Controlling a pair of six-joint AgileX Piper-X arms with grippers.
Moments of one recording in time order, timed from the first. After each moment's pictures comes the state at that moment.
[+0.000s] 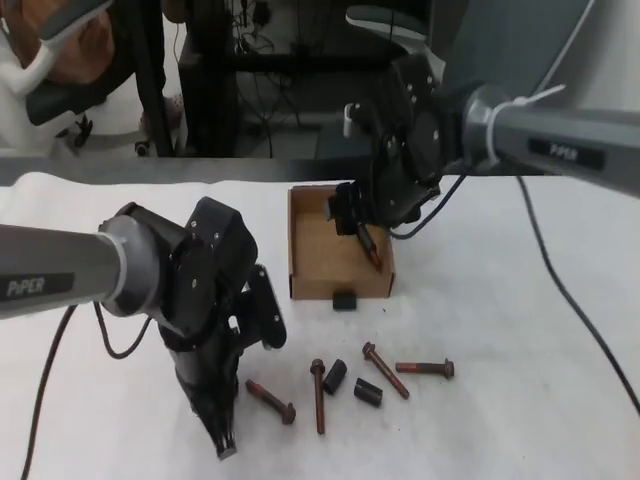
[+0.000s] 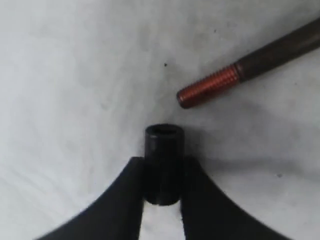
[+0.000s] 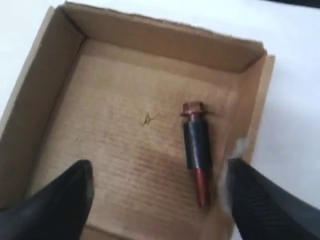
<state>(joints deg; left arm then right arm) -27.7 97.4 -51.0 33.5 -8.0 42.4 24.9 120.2 -90.1 28.7 1.2 7.5</state>
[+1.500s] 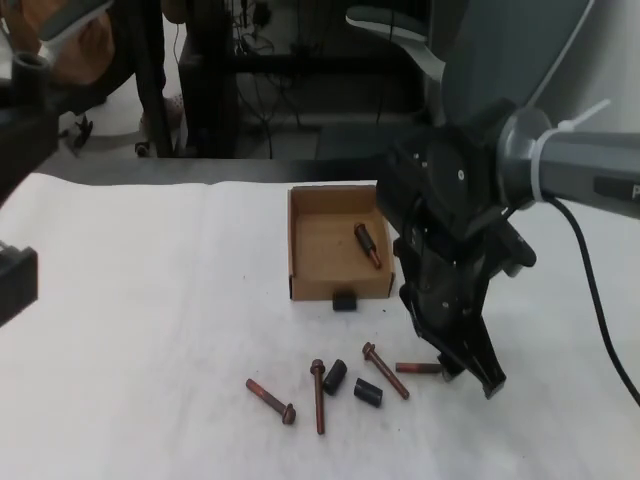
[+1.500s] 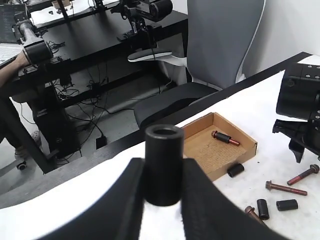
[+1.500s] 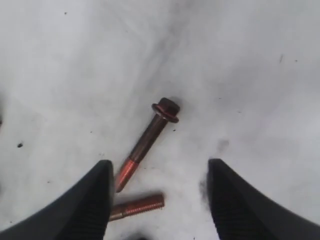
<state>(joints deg) -20.0 29.3 -50.1 42.1 4.0 13.8 32.1 103.7 -72.7 60.9 13.5 94.5</state>
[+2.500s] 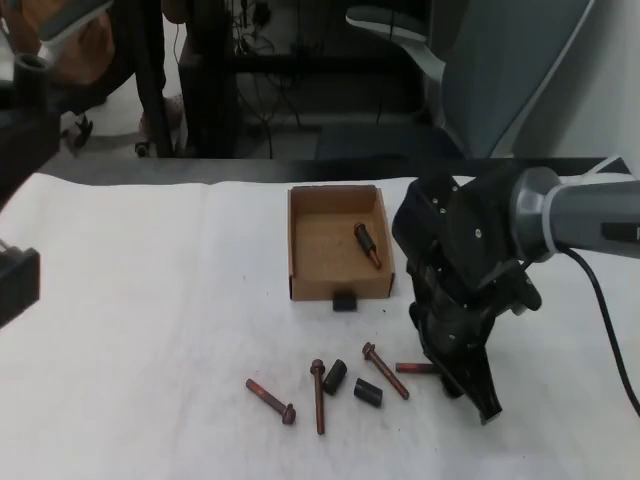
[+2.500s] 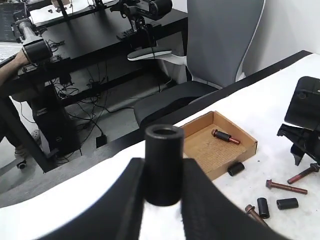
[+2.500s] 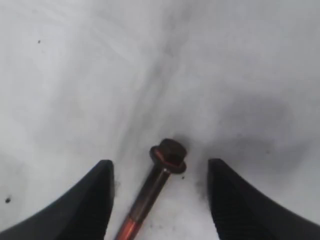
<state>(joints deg) -20.0 29.4 -50.1 42.2 4.0 14.0 29.1 103.7 -63.6 45.9 13.5 96.8</state>
